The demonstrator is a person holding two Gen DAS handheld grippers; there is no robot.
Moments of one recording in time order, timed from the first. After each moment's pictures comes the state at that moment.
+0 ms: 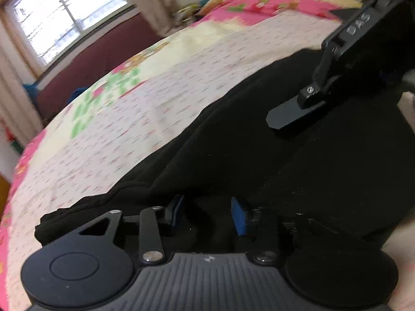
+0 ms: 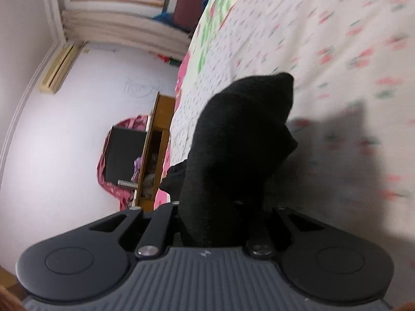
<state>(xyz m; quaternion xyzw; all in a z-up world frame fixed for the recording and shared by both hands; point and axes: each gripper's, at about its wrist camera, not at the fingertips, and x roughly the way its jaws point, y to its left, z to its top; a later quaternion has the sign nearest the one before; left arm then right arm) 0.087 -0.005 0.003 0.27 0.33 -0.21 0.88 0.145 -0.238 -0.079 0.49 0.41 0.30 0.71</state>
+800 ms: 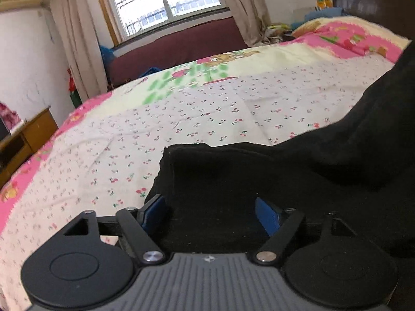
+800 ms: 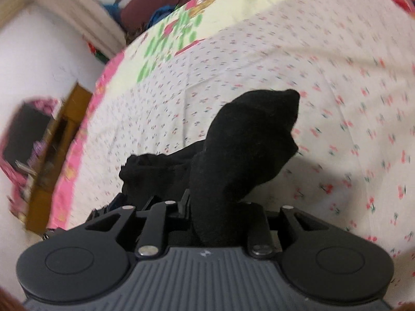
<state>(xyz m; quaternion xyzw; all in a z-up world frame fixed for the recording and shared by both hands) 0.099 0.073 -0.015 0.14 0.29 -0.04 0.95 0.132 -0.164 0.060 0.24 0.48 0.12 0.83</state>
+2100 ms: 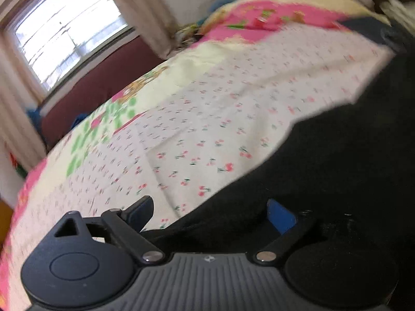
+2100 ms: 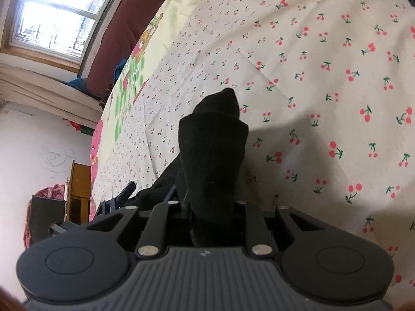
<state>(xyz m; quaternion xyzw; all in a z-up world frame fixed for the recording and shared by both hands) 0.158 -0.029 -0.006 0.26 0.28 -0.19 0.90 0.075 -0.262 -0.029 0.49 0.41 0.04 0.77</state>
